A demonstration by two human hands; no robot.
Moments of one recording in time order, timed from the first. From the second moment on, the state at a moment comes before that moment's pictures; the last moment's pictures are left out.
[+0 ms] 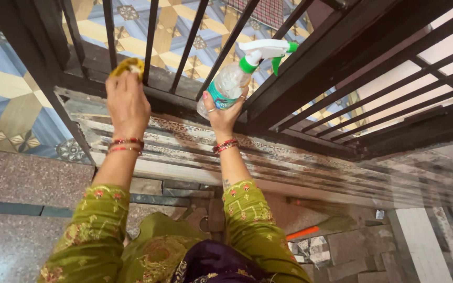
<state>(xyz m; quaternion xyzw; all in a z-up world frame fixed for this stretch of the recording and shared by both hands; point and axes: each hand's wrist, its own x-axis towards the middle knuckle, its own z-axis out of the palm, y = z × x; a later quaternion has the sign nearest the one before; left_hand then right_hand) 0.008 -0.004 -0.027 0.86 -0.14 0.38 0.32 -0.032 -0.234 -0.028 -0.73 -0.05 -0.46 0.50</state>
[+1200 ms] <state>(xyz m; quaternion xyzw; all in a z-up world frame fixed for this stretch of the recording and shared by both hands) -0.032 -0.083 -0.007 0.83 -0.26 0.34 0.35 -0.085 -0.235 -0.001 -0.66 -0.05 -0.40 0.63</state>
